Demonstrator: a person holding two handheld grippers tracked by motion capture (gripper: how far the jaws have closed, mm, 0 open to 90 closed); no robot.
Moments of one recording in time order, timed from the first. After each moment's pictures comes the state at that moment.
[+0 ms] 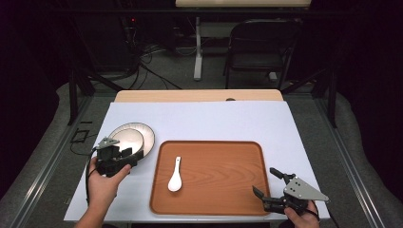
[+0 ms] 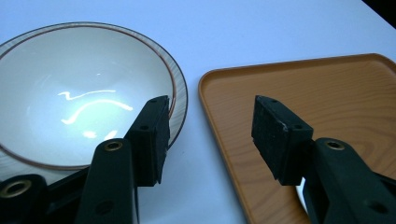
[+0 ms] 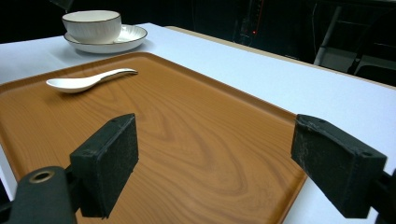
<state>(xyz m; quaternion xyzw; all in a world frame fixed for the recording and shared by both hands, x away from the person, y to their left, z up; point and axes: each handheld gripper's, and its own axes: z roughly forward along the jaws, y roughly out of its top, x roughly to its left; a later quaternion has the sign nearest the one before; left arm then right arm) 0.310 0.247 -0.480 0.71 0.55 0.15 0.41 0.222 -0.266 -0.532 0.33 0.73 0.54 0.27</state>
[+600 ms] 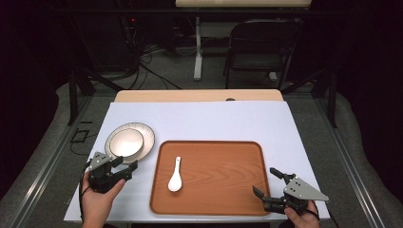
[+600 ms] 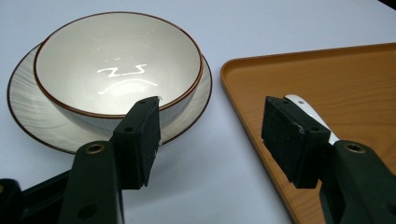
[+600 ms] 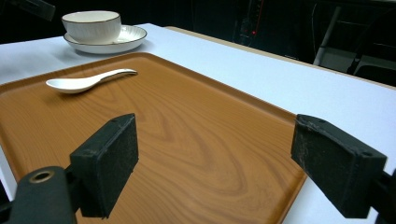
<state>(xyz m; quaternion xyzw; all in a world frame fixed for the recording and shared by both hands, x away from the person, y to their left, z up) 0.277 0.261 -0.508 0.70 0.52 0.23 0.43 0.222 -0.266 -0.532 0.33 0.73 0.54 0.27</state>
